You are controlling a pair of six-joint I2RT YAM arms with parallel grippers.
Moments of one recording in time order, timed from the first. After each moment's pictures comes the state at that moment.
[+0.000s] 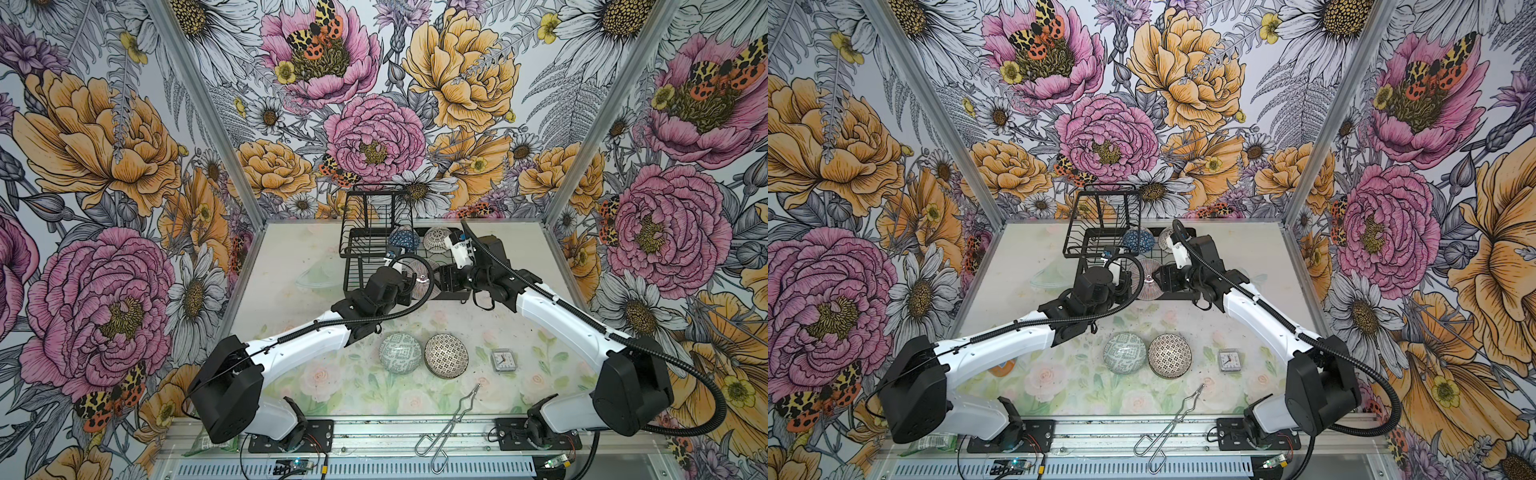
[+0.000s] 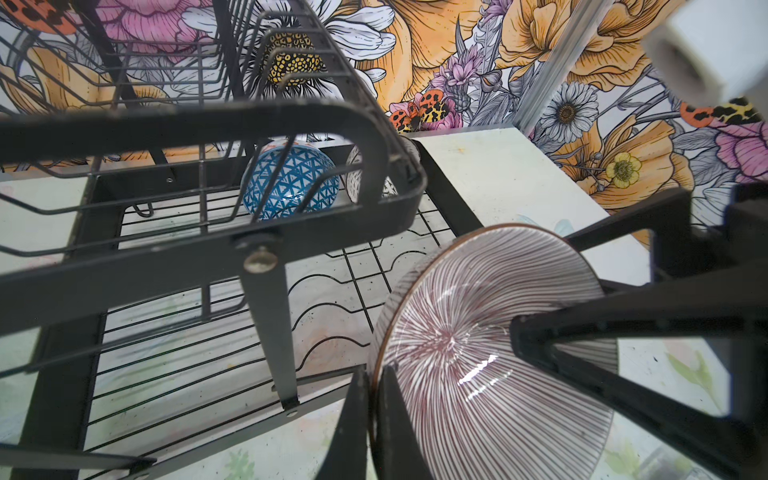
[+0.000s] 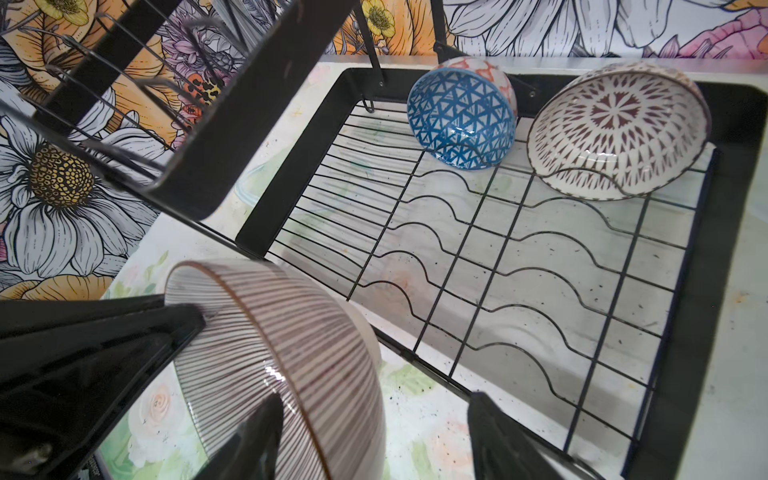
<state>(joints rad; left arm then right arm) -0.82 1.42 0.95 0.06 -0.35 -0.33 0.45 1.44 1.10 -0.34 -0.32 0.23</state>
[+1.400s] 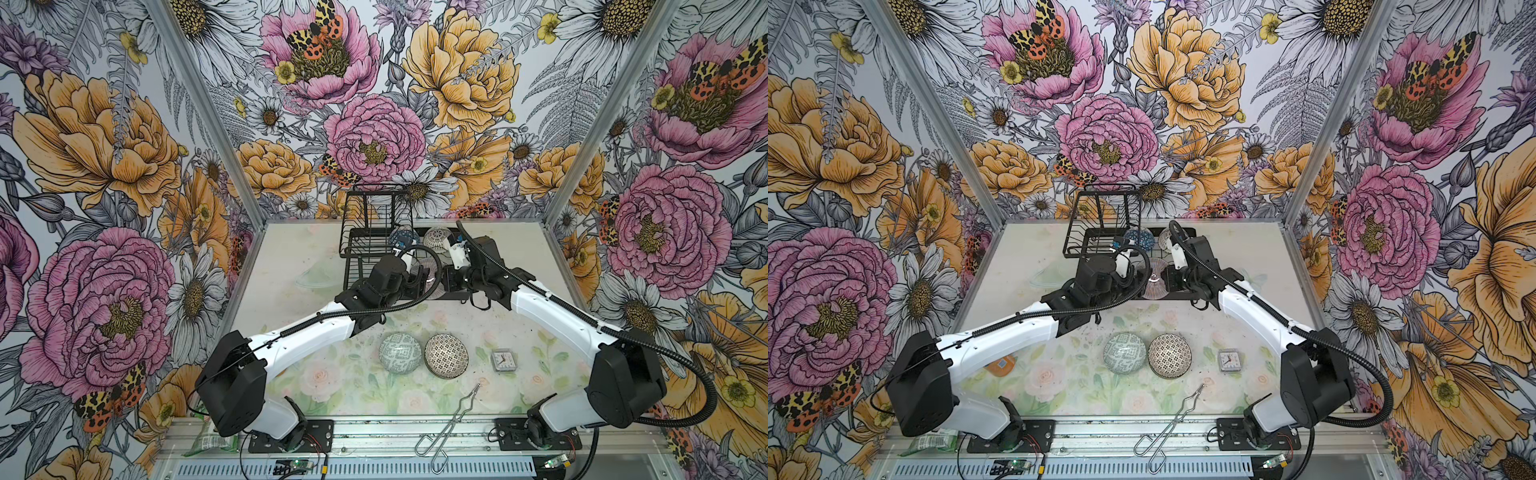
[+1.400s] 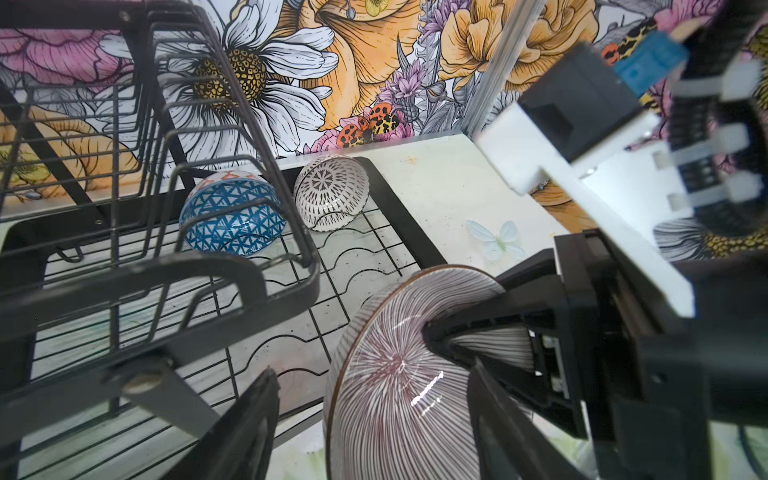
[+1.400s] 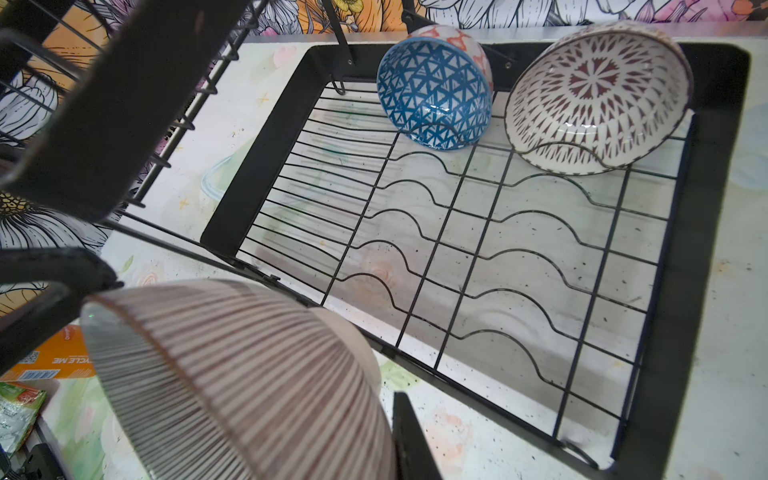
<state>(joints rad) -0.82 1.46 1.06 0.00 -0.21 -0.28 0.45 1.48 1.12 -0.37 -0.25 0.25</state>
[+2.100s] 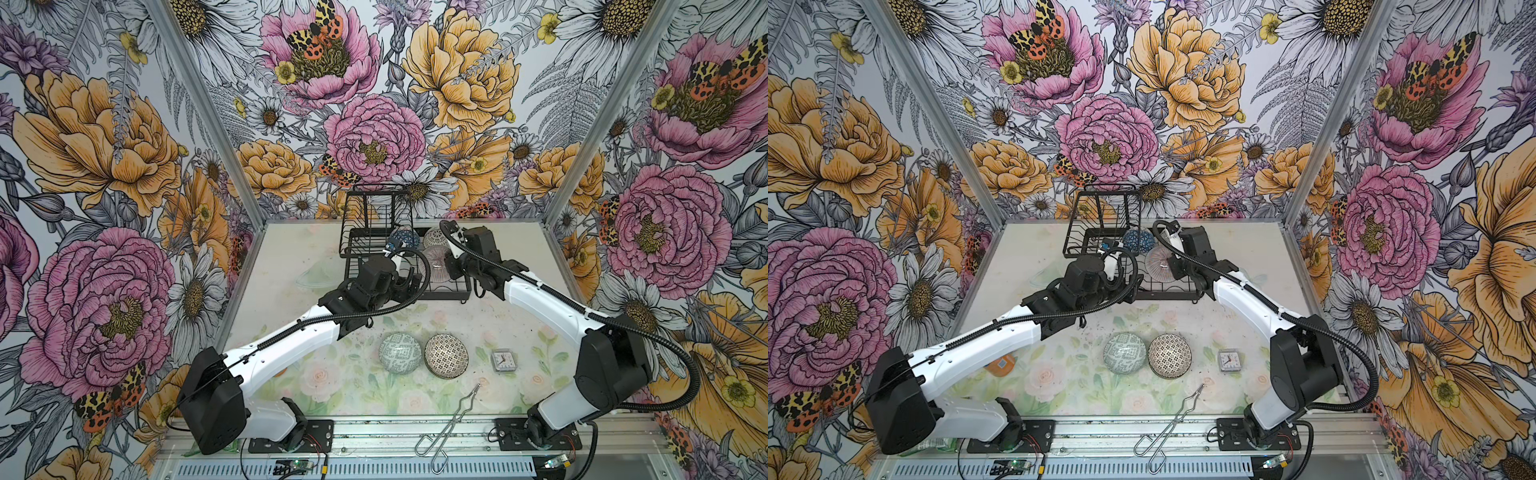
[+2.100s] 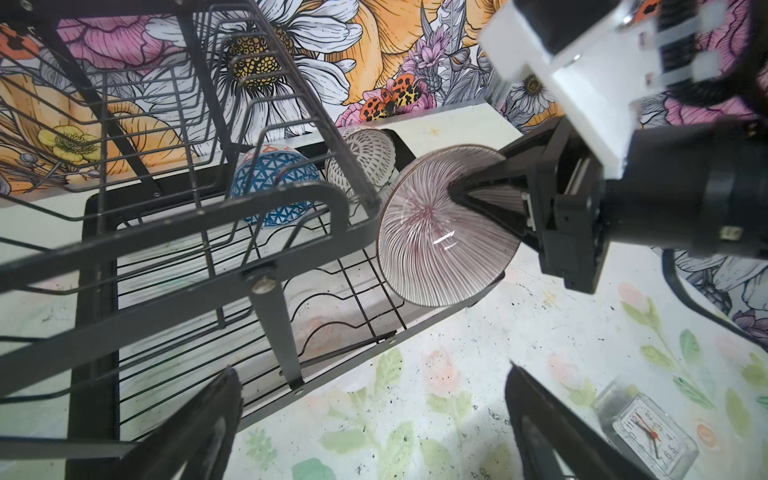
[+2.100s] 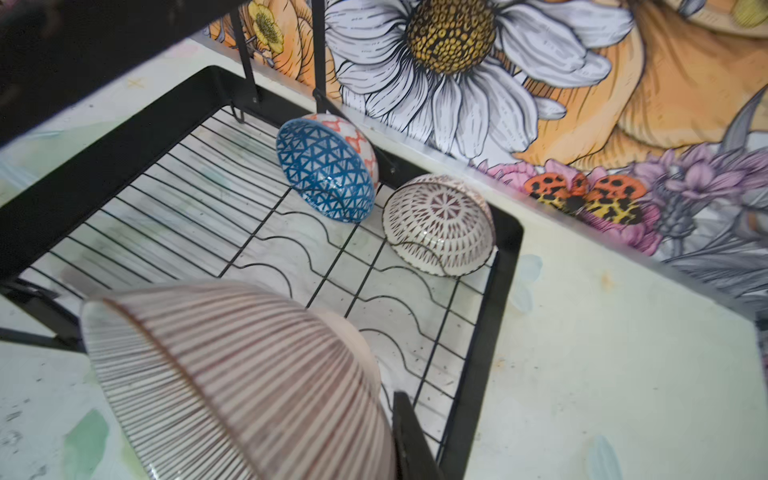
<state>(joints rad) -0.78 1.35 1.06 -0.18 -0.22 -0.26 0.43 1.56 1.19 -0.22 0.08 -0.17</state>
